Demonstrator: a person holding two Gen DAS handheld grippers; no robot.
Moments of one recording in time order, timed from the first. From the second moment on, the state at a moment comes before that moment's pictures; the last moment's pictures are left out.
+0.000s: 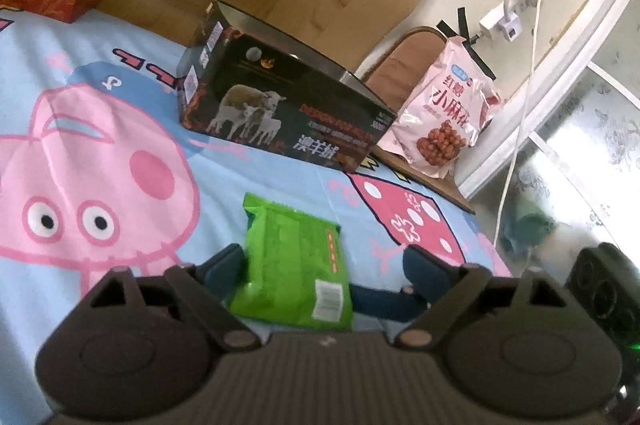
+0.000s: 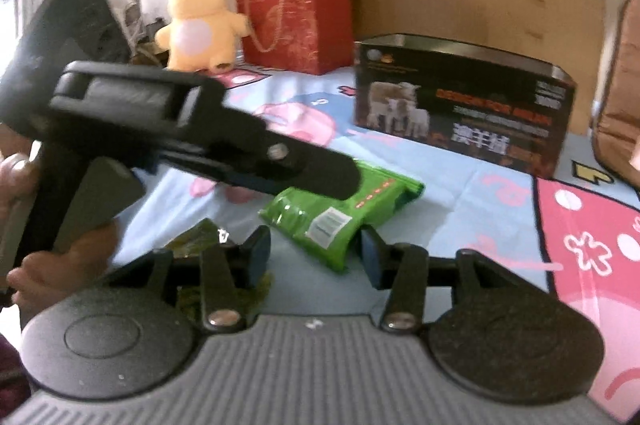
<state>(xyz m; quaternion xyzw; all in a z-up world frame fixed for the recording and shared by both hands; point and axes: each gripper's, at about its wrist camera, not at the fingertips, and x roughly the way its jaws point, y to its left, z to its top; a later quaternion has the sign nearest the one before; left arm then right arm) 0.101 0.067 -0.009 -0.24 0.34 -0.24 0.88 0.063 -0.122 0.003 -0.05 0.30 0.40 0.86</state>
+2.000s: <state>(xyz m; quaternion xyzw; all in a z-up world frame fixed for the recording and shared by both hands) 0.100 0.081 -0.010 -0.27 0.32 -0.21 0.88 0.066 -0.123 0.003 0.02 0.31 0.47 0.82</state>
